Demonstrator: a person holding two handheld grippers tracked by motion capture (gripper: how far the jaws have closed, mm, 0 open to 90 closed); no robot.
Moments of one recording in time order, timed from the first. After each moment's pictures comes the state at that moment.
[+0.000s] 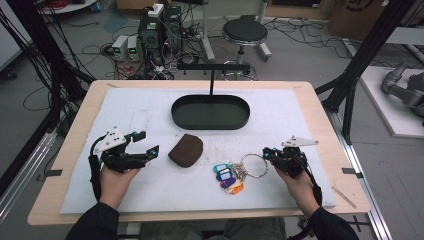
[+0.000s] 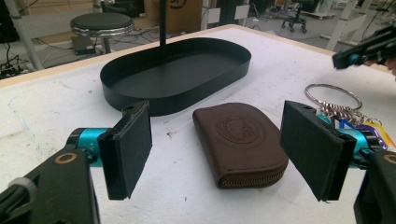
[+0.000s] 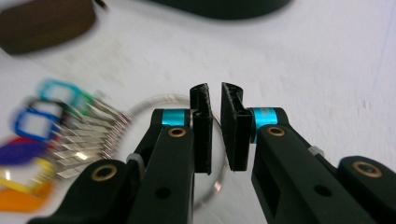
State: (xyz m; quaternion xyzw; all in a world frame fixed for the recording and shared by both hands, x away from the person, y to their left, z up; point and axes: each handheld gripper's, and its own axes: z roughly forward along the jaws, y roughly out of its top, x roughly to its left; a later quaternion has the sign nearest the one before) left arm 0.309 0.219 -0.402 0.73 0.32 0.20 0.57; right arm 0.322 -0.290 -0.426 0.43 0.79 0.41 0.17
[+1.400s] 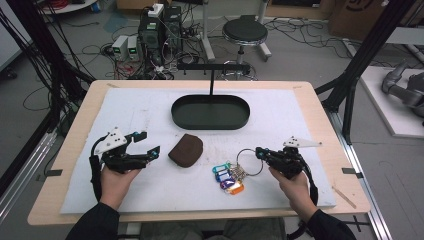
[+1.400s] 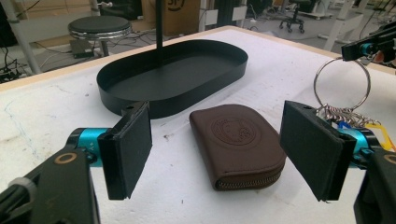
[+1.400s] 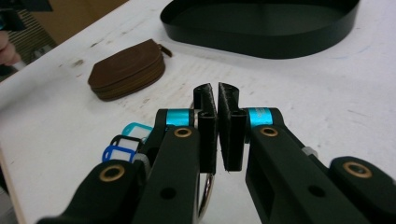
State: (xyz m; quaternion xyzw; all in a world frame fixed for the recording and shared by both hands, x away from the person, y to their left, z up) left arm 0.308 0.216 -0.401 0.73 0.31 0.21 0.57; right arm 0.313 -0.280 -0.417 0.41 0.75 0.51 0.09
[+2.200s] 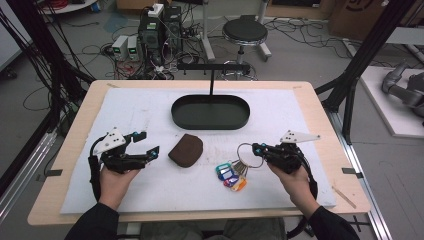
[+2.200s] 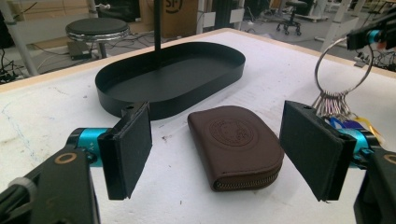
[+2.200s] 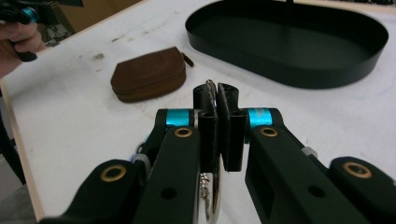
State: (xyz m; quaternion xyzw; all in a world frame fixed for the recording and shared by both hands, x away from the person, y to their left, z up) left arm 0.307 0.219 -0.401 0.73 0.31 0.20 0.58; right arm 0.316 -0.269 -0.390 0.35 0.78 0.51 0.11
